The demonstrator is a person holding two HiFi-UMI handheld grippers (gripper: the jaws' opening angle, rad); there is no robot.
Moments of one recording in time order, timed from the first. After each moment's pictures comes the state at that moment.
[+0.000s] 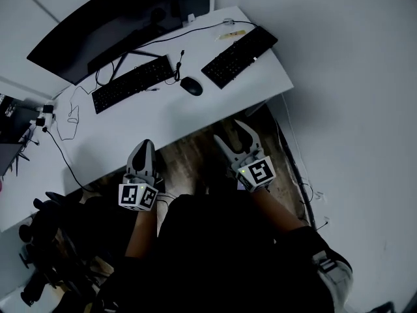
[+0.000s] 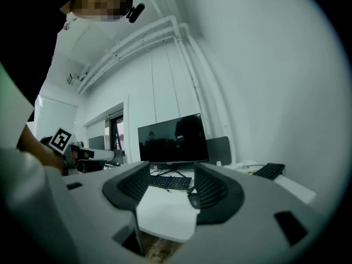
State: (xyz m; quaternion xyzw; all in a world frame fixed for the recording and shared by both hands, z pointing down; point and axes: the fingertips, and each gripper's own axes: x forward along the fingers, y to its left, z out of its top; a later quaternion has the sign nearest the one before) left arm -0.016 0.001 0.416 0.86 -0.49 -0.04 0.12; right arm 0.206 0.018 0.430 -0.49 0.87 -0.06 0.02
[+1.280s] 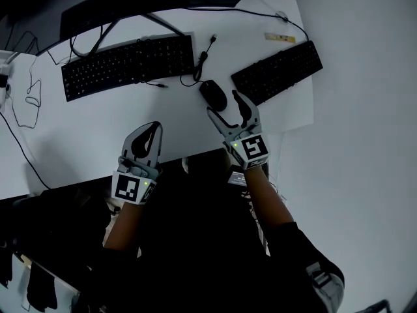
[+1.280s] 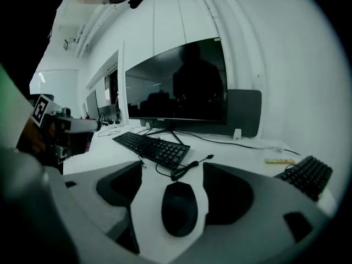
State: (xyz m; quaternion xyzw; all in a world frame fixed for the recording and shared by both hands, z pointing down) left arm -0.037 -0.185 0.522 0.87 -0.46 -0.02 0.16; right arm 0.125 -0.236 0.578 -0.42 0.88 -0.11 -0.20
